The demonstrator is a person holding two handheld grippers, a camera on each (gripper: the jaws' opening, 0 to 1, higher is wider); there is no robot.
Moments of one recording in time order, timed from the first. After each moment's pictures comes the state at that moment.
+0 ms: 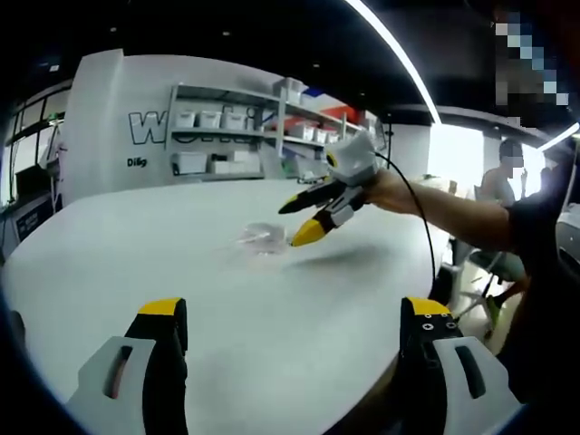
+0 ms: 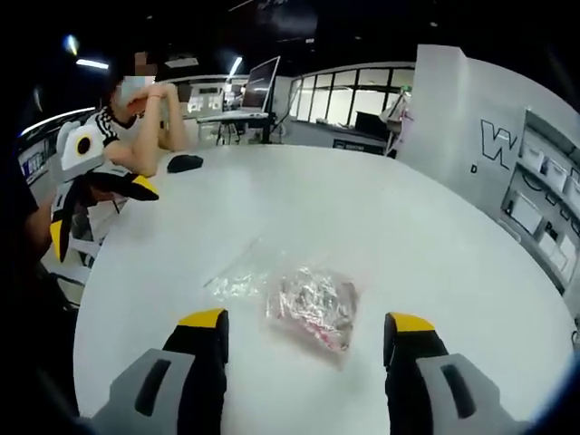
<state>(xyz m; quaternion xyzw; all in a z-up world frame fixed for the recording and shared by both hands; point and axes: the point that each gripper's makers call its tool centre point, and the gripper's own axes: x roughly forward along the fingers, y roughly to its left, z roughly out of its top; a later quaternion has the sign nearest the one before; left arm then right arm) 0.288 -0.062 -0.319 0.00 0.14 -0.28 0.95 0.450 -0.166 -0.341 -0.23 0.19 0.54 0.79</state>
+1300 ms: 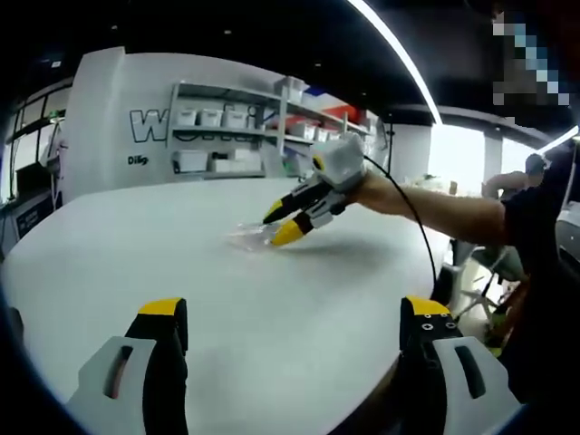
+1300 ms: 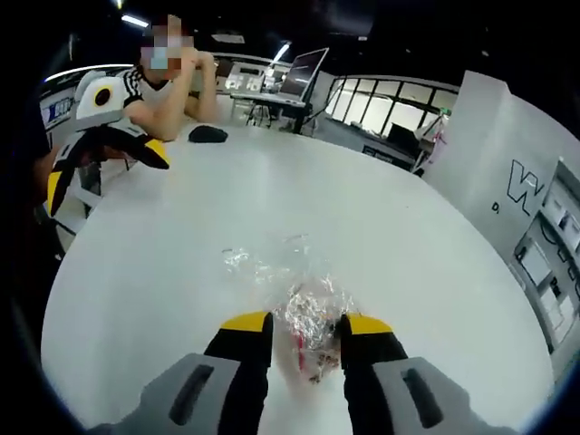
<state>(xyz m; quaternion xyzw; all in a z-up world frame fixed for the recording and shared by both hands) 0.290 -0.060 -0.323 -0.01 0.15 -0.28 0.95 0.461 -0.139 -0.352 -0.31 0.15 0.58 0.74</state>
